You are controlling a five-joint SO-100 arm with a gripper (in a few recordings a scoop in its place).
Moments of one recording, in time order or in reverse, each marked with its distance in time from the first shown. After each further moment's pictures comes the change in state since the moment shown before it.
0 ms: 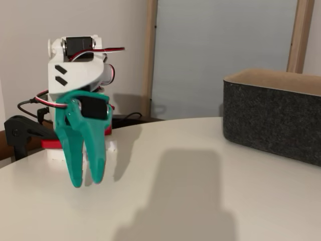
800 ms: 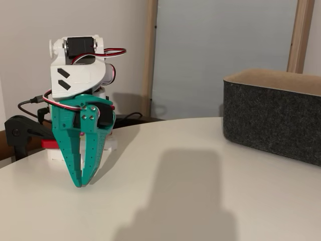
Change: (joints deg) arm -2.8 -0.8 0.0 13.0 37.7
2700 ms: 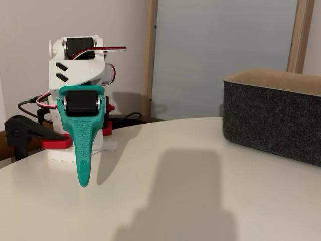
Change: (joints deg) arm -0.1 -0.8 0.0 -20.0 -57.2
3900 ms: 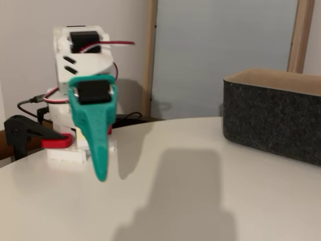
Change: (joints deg) arm -5.4 -13.7 -3.9 -18.6 -5.8
